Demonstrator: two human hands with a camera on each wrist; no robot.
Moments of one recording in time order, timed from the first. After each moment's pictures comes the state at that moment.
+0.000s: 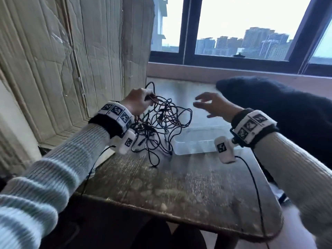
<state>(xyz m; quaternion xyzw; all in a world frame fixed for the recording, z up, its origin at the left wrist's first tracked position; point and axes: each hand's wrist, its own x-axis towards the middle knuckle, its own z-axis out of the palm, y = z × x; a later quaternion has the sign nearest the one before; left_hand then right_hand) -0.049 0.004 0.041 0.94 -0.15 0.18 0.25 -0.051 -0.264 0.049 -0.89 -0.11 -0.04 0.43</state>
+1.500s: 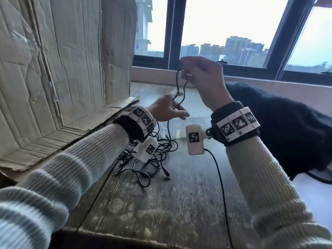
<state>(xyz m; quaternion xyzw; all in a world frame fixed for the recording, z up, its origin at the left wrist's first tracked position) -0.026 -0.106 0.045 0.85 -0.32 0.01 0.41 -0.067 -0.238 0.113 -0.67 -0.20 -0.25 0.67</state>
